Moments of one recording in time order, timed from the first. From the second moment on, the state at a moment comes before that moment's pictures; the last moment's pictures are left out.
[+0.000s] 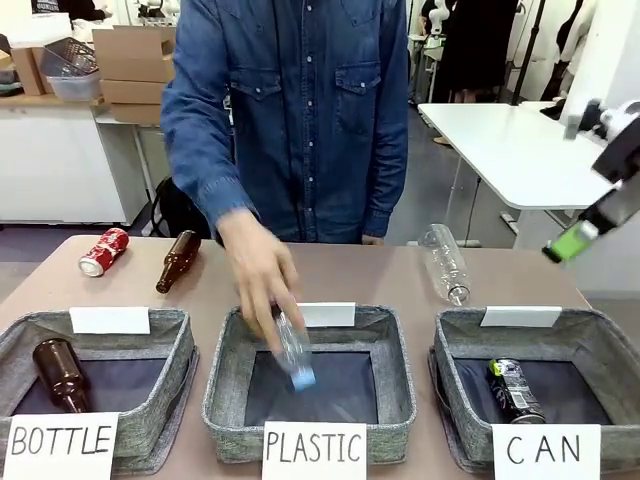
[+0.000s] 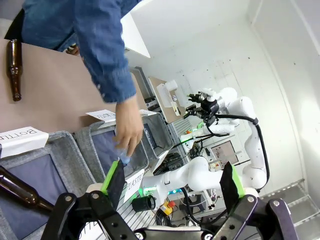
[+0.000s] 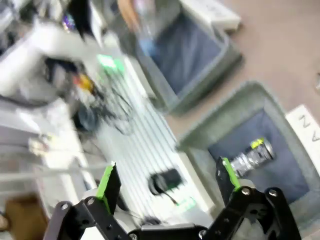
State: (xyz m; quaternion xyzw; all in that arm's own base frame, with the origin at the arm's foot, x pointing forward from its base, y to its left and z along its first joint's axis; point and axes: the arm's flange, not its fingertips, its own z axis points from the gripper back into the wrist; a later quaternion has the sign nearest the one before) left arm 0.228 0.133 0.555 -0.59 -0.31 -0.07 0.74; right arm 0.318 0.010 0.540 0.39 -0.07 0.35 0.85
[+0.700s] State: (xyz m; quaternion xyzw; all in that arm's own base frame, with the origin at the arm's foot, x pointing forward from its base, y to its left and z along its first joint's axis) left arm 0.228 0.133 0.556 -0.59 -0.31 -0.07 0.74; right arm 0.359 -0.037 0.532 0.63 -0.19 -0.06 0.75
